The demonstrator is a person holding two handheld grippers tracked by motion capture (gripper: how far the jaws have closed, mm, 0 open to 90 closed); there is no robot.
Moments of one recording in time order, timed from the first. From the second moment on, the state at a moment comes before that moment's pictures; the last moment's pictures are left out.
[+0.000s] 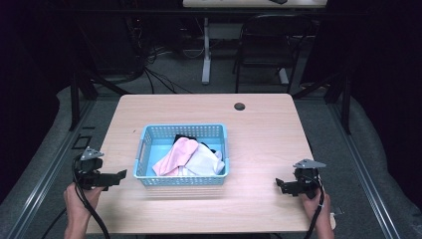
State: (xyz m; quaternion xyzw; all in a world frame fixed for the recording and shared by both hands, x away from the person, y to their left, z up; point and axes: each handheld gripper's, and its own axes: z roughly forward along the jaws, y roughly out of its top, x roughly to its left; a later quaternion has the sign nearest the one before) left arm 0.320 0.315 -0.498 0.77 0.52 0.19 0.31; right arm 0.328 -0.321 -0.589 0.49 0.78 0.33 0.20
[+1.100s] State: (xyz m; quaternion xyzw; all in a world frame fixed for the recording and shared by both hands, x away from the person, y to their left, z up) left arm 0.367 0.236 -0.432 0.84 0.43 0.15 0.29; right arm 0.328 -0.321 -0.590 0.49 0.78 0.33 0.20
